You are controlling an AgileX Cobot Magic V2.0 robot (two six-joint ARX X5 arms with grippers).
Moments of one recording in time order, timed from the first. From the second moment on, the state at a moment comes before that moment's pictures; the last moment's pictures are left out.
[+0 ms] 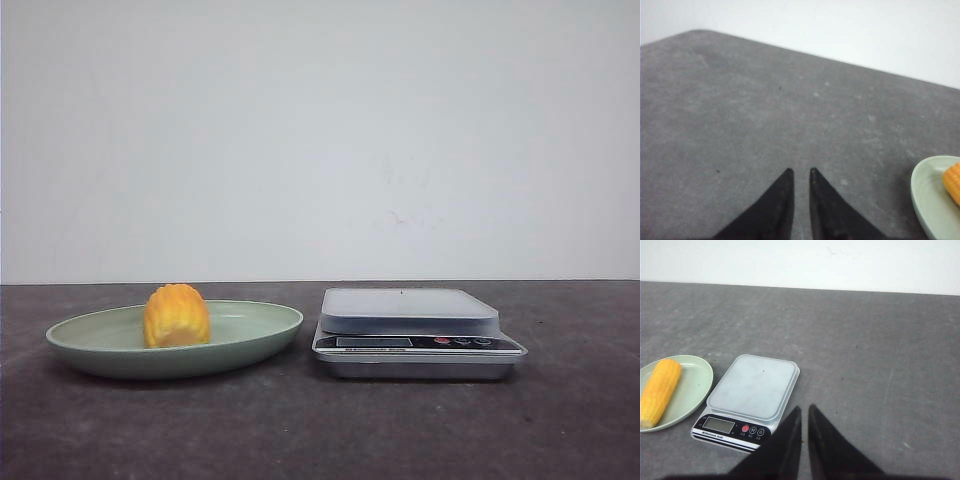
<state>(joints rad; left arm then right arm) 0.00 0.00 0.03 -0.17 -0.16 -0.20 0.46 0.36 0.82 -0.80 0.16 0.19</state>
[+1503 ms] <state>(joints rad) 0.00 0.00 0.03 -0.17 -0.16 -0.20 0.12 0.02 0.12 -0.17 0.15 -0.05</state>
